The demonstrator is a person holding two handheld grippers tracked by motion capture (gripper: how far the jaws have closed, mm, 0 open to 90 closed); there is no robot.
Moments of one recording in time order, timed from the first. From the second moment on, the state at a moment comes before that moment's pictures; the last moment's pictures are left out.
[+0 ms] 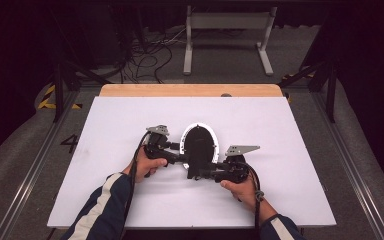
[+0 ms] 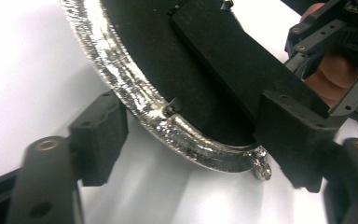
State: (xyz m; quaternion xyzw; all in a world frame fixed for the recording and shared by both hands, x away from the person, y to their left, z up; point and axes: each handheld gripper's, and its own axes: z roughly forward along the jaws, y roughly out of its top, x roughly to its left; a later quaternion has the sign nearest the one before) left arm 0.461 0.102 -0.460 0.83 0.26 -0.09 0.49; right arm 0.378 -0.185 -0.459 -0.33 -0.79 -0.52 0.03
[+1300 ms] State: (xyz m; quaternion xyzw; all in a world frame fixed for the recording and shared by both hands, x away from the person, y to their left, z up) left arm 0.423 0.091 -0.431 0.84 0.20 0.11 0.49; right arm 0.376 -0.188 -0.453 -0.33 -0.80 -0.50 0.00
